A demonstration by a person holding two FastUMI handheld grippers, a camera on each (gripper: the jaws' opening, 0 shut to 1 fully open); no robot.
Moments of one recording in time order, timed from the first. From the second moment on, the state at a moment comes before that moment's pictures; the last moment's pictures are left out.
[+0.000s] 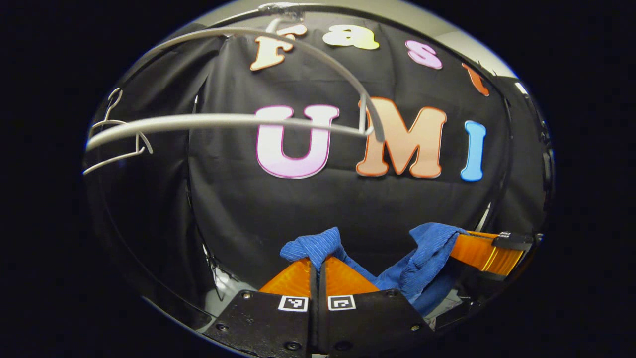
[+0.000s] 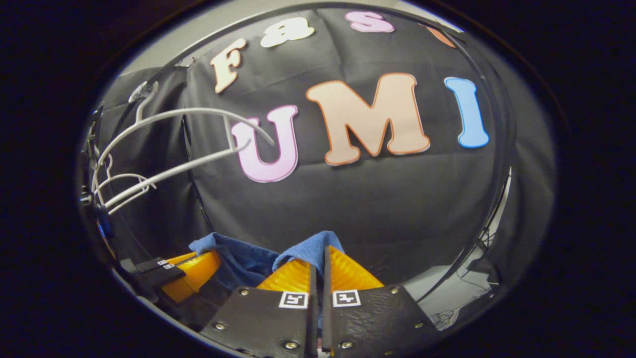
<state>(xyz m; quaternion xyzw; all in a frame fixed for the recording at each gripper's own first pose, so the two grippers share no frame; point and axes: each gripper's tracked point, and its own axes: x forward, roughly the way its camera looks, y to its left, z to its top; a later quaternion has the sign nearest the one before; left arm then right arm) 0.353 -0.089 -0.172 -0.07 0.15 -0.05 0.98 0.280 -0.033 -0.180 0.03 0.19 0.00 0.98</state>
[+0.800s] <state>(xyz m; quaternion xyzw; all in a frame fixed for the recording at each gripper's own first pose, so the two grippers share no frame) 0.334 -0.100 -0.322 -0.03 0.35 -0.04 0.94 0.282 -0.023 -0.348 0.00 0.36 0.07 0.93</state>
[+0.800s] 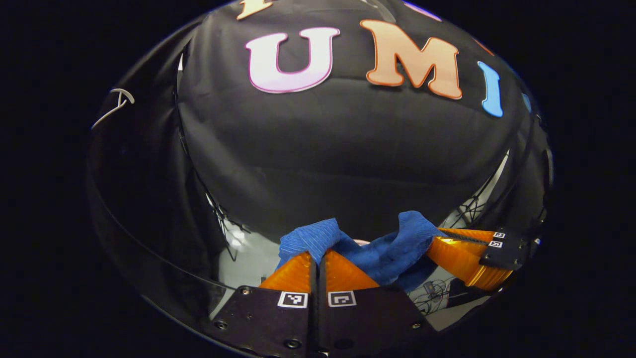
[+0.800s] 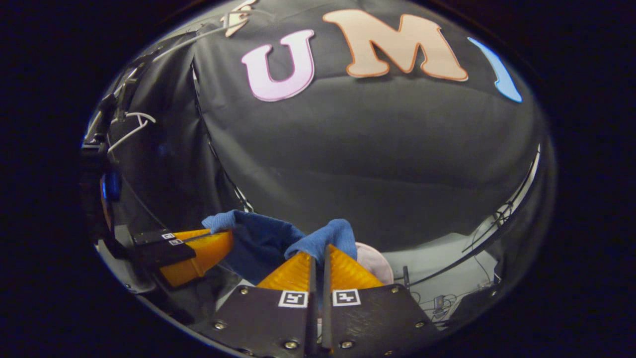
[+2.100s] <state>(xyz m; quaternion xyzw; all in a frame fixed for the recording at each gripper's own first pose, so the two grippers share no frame) 0.299 -0.119 -0.422 -0.06 0.51 -0.07 0.85 0.247 -0.046 -0.406 -0.01 0.44 0.03 0.90</state>
